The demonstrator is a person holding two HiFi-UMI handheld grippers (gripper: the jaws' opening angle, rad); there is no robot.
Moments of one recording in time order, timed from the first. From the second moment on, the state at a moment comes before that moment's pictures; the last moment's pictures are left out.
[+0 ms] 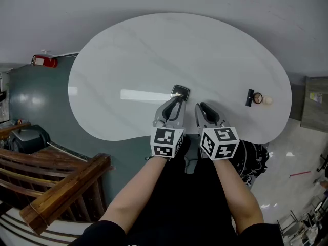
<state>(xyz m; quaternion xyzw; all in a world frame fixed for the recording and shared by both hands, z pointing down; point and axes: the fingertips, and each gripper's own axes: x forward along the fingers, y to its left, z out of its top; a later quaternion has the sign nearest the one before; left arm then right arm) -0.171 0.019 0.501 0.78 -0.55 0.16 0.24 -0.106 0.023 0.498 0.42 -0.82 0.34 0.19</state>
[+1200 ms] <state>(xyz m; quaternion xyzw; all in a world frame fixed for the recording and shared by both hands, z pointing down) -0.183 0.010 0.571 0.74 -0.57 0.27 0.25 -0.090 0.009 0.487 0.47 -0.80 0.34 0.16</state>
